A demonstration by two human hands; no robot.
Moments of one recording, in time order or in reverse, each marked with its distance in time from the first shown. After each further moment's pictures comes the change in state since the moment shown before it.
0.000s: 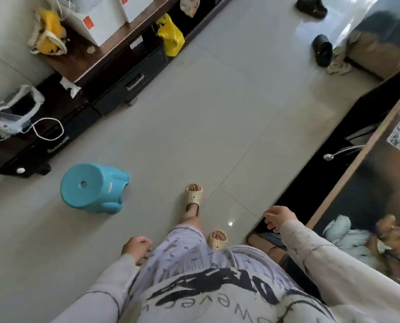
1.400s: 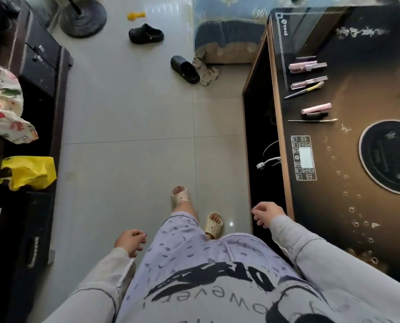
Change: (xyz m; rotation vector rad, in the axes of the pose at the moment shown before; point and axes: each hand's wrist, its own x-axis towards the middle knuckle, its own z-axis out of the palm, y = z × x) left_hand 0.071 0.612 0.086 0.560 -0.194 0.366; right_hand 0.181 -0.100 -0.308 0.585 0.181 0.294
